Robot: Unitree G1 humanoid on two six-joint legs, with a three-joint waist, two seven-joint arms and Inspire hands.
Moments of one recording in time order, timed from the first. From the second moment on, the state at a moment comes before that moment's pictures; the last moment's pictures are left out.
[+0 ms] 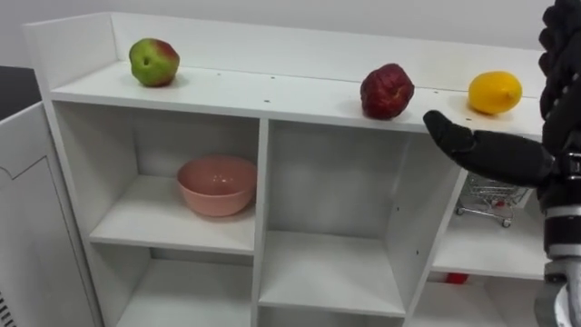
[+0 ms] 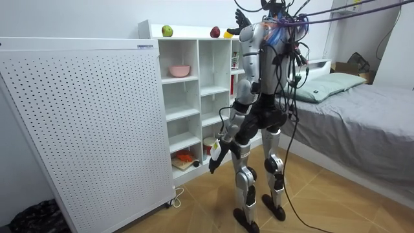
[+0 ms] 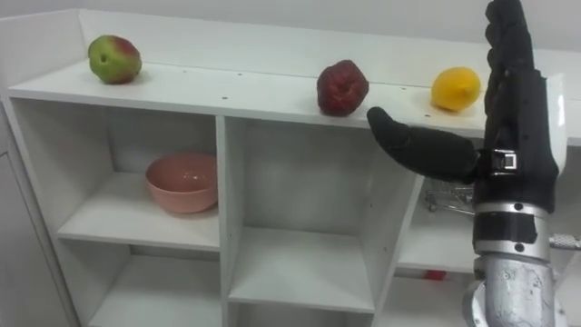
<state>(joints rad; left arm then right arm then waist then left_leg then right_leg) 0.23 0.22 0.03 1.05 0.52 0.04 0.10 -0.33 -0.40 -0.07 -0.17 0.03 -0.15 -0.36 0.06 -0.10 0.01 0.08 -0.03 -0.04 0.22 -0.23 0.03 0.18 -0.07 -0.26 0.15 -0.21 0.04</state>
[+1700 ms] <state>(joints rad) 0.23 0.25 0.06 1.00 0.59 0.07 0.08 -0.51 -0.53 -0.06 0.13 0.20 -0.08 -0.17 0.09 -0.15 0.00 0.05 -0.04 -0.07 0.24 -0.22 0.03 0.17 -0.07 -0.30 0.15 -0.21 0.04</state>
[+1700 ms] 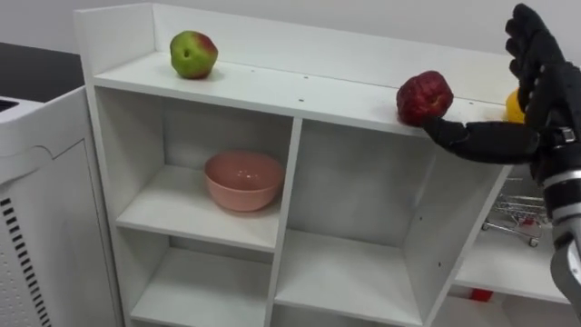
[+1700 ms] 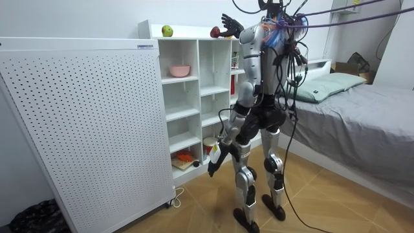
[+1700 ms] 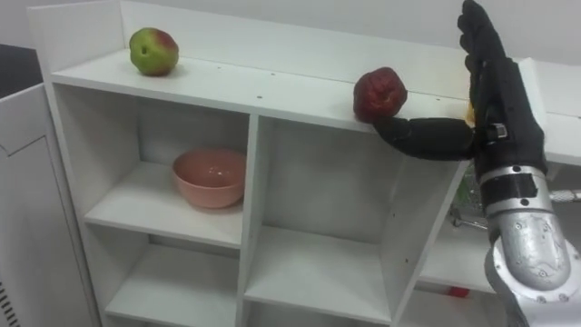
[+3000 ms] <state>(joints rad) 0.23 0.25 0.06 0.99 0.59 0.10 0.07 -0.55 -0.54 -0.02 0.18 0.23 -0.04 -0.08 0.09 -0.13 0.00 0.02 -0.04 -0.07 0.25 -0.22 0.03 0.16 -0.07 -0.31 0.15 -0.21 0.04</state>
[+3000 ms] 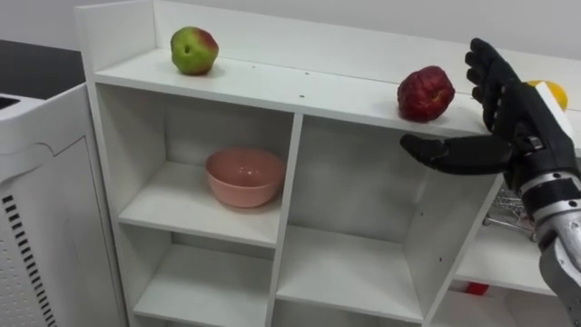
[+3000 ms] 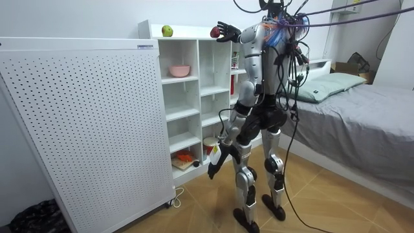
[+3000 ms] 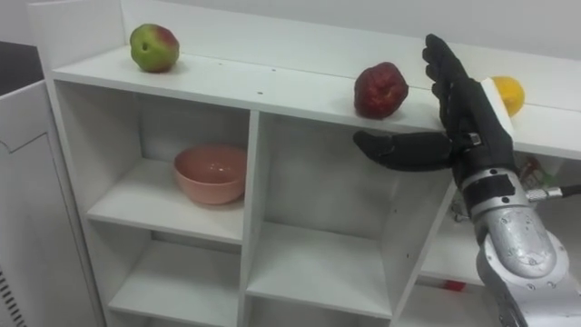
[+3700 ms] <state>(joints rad) 0.23 0.25 0.06 0.98 0.59 0.10 0.07 -0.58 -0.55 0.02 0.18 0.23 -0.04 -0.07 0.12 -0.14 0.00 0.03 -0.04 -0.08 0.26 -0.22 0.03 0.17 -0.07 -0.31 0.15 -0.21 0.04</state>
